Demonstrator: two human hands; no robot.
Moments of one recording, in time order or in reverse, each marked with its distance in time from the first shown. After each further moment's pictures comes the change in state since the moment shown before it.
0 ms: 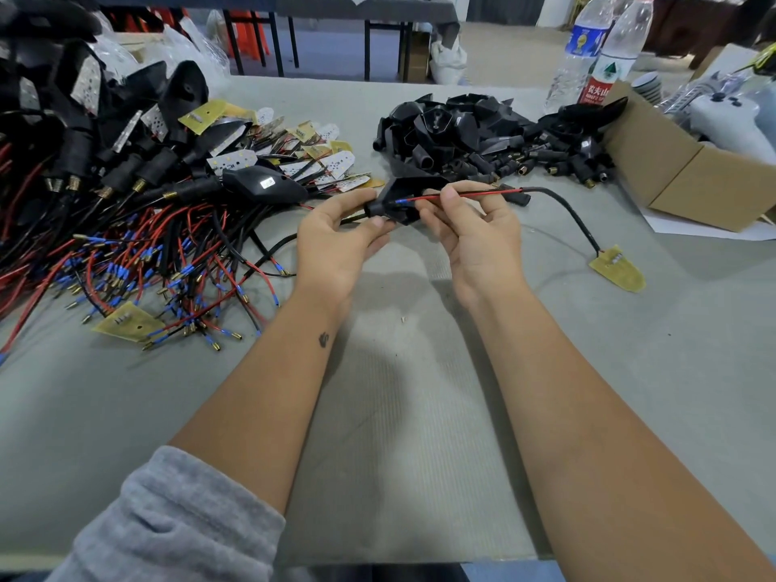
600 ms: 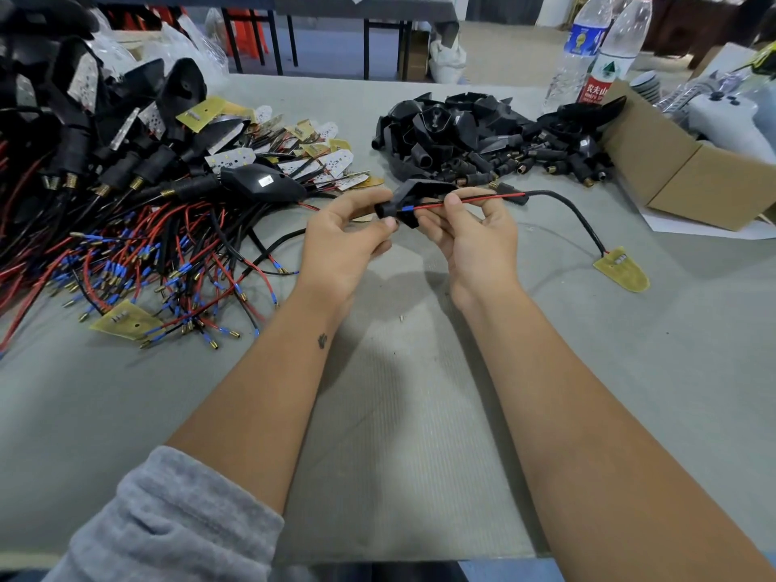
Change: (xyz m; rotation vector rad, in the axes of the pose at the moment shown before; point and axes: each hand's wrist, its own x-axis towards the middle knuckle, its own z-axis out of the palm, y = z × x) left_hand -0.004 0.002 0.001 0.111 -0.088 0.006; right_hand -0.002 0.002 0.000 -0.053 0.081 0.027
